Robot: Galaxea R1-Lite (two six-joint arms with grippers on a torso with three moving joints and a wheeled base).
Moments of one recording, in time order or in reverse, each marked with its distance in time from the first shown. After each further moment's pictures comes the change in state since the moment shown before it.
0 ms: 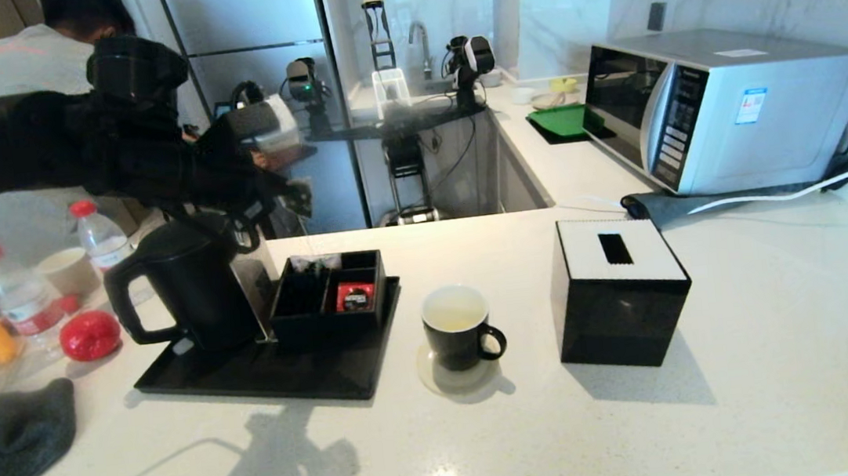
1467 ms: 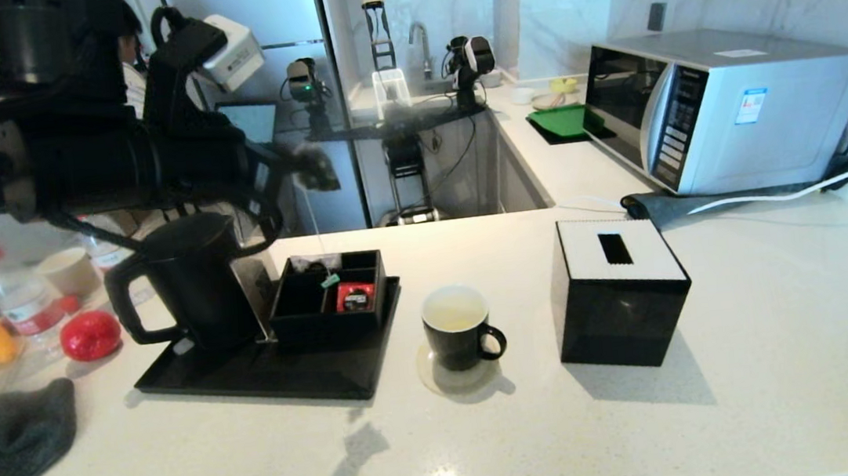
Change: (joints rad) left arm -0.190 -0.303 0.338 -0.228 0.100 -0.594; right arm 0.000 0.000 0.000 0.000 0.000 0.000
